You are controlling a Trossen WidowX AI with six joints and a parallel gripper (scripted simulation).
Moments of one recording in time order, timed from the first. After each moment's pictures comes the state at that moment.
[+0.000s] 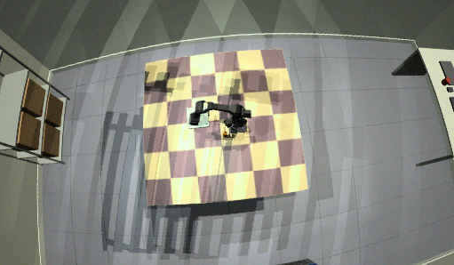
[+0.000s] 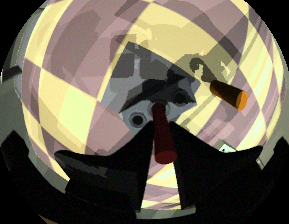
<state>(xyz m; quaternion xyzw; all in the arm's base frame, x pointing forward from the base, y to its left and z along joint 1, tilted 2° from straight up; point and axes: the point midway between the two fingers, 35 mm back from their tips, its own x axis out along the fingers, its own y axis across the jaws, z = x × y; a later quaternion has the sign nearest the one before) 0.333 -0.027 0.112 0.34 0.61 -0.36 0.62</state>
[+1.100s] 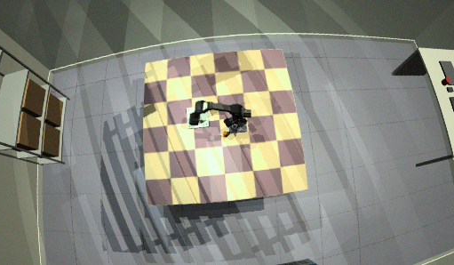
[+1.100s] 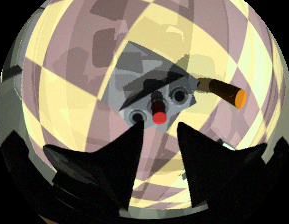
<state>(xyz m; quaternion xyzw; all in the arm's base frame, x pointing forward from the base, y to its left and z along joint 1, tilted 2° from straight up) 0.332 -0.026 0.115 0.34 0.61 -0.35 0.62</state>
